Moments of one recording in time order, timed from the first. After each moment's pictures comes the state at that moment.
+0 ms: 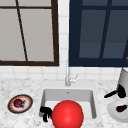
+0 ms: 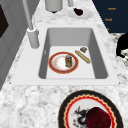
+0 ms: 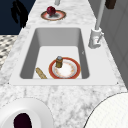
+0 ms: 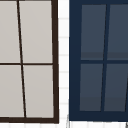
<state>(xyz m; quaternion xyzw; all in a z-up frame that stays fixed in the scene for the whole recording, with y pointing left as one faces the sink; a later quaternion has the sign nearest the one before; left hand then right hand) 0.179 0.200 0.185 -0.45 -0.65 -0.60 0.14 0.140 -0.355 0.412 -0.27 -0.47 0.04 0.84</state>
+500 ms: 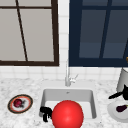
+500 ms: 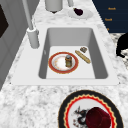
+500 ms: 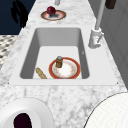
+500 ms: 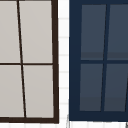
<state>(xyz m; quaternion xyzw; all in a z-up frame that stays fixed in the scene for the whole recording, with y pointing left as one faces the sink) 0.179 0.200 0.185 -0.45 -0.65 -0.60 0.14 0.110 -0.377 0.425 -0.29 -0.48 0.02 0.83</state>
